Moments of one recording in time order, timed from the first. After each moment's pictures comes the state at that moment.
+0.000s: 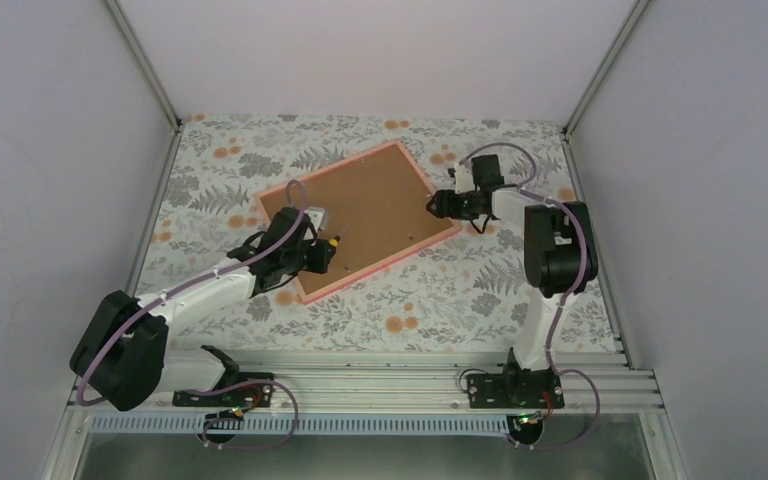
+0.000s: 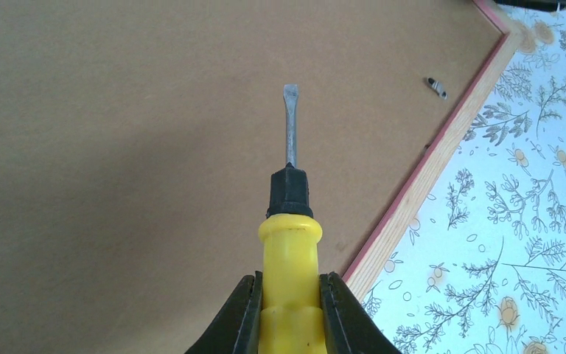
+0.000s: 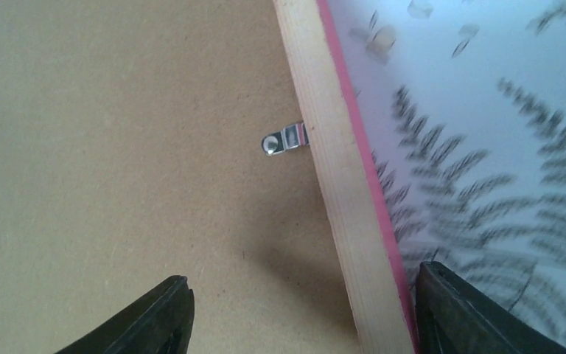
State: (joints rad) left arm -0.57 1.28 0.67 -0.16 0.11 -0.40; right arm 0.14 1.99 1.23 -0.24 -0.46 0.14
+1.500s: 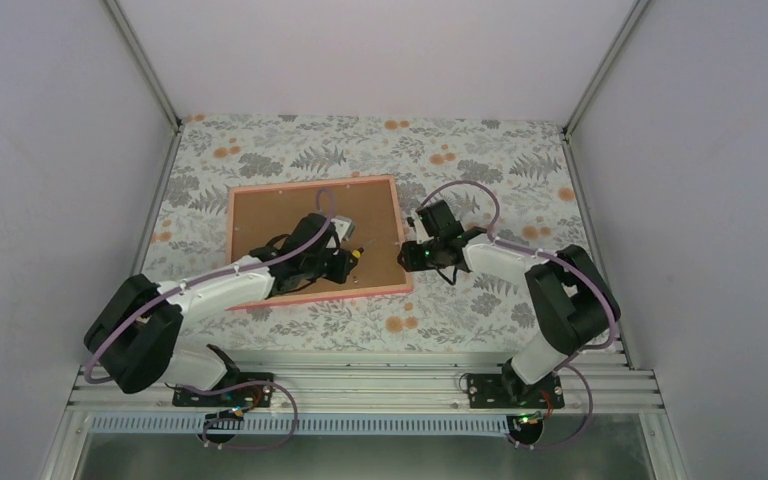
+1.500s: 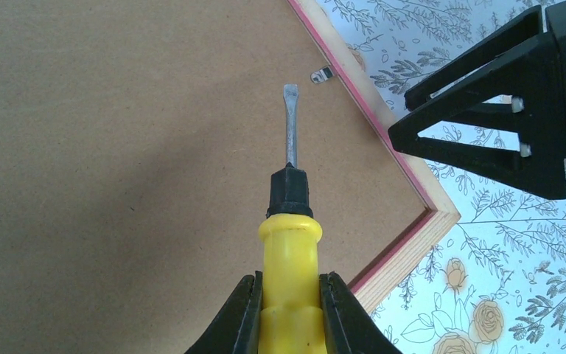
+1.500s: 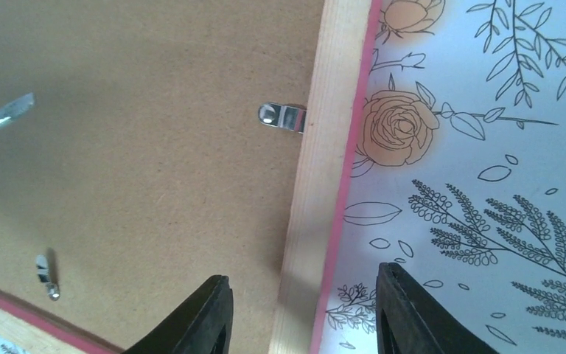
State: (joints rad) left arm -0.72 1.37 0.72 -0.15 0.12 -0.40; right arm 0.56 1.61 0.84 -0.26 -0.21 0.37
